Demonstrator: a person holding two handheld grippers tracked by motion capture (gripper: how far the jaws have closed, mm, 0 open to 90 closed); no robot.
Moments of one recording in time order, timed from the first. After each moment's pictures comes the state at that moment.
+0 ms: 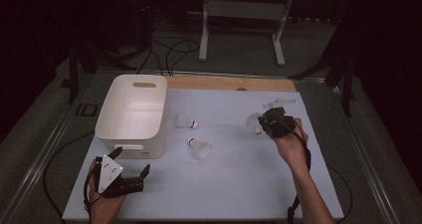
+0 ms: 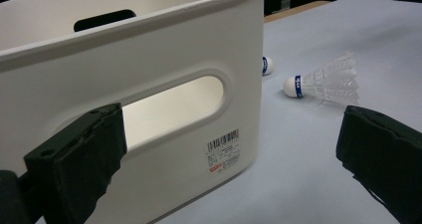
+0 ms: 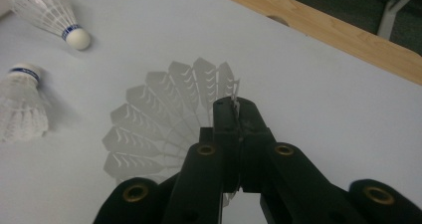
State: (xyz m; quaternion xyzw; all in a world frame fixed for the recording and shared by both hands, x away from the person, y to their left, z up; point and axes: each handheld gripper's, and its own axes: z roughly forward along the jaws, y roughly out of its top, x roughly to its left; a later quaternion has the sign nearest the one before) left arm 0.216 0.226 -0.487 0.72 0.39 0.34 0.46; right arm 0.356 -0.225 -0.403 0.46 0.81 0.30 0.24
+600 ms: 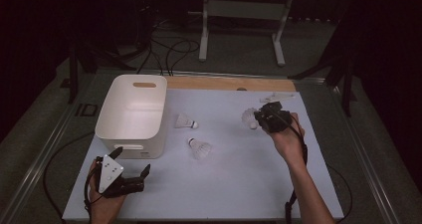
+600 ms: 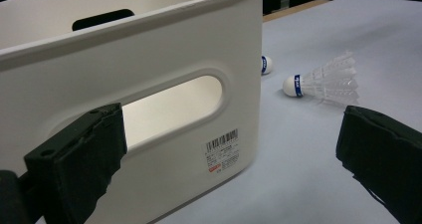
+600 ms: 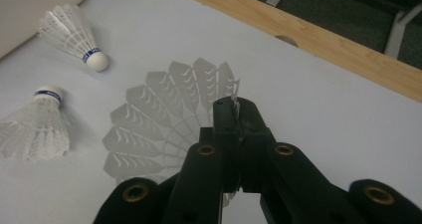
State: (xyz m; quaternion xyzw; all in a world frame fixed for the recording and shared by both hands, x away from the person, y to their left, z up) left arm 0.216 0.225 -0.487 0.72 0.39 0.34 0.46; right arm 0.362 -0.213 -0.389 0.44 0.80 0.32 0.23
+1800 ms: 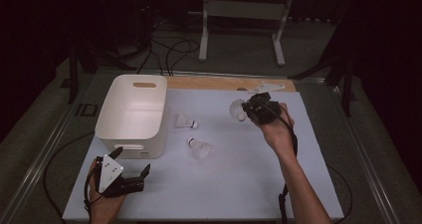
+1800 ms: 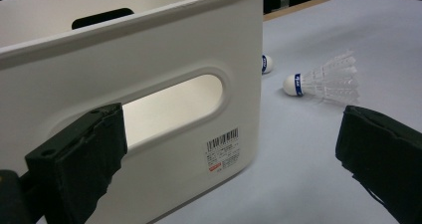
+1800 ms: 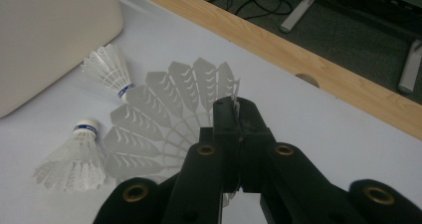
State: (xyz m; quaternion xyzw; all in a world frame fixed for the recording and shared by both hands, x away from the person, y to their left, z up) left arm 0.216 0.226 -0.487 0.72 0.39 0.34 0.46; right arm 0.372 -0.181 -0.366 0.41 0.81 0.34 0.23
